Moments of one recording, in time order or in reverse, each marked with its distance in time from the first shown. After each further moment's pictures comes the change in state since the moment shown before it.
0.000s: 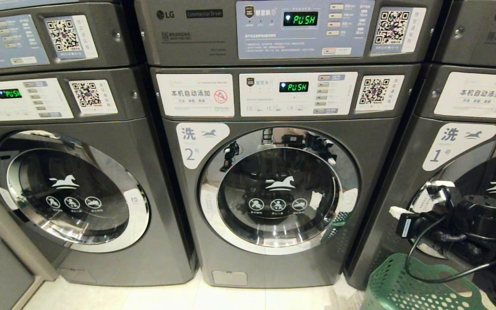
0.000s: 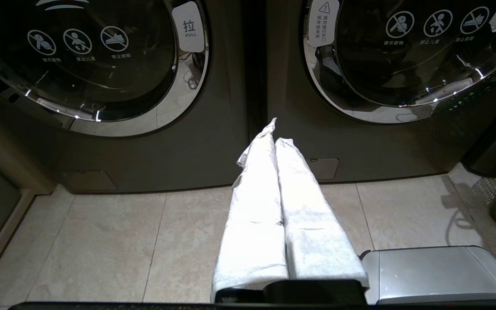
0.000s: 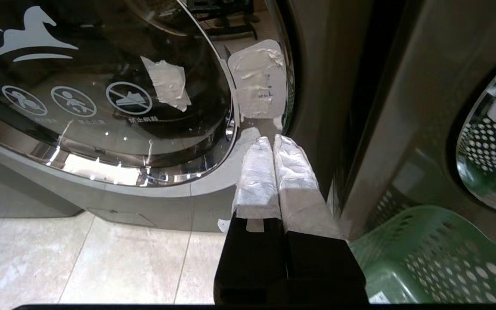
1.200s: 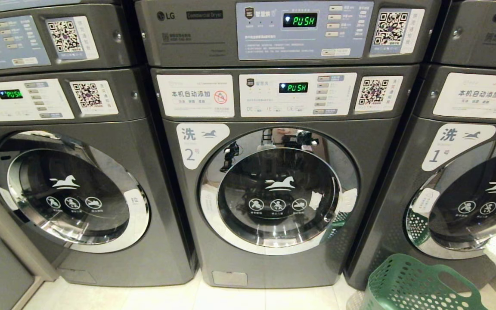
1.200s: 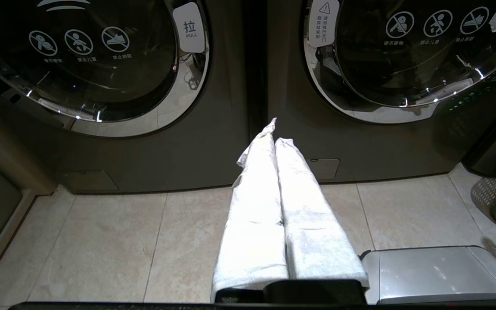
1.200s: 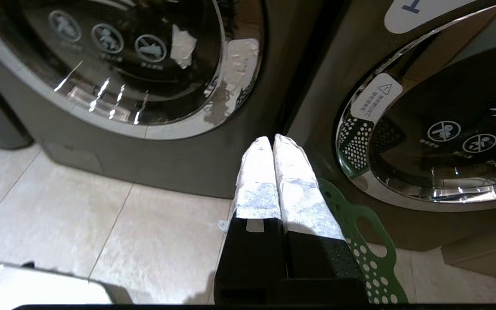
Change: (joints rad) left arm 0.001 0.000 0.000 0.001 -0.001 0.002; right arm 0.070 -1.123 0.139 0.950 -0.116 -0.303
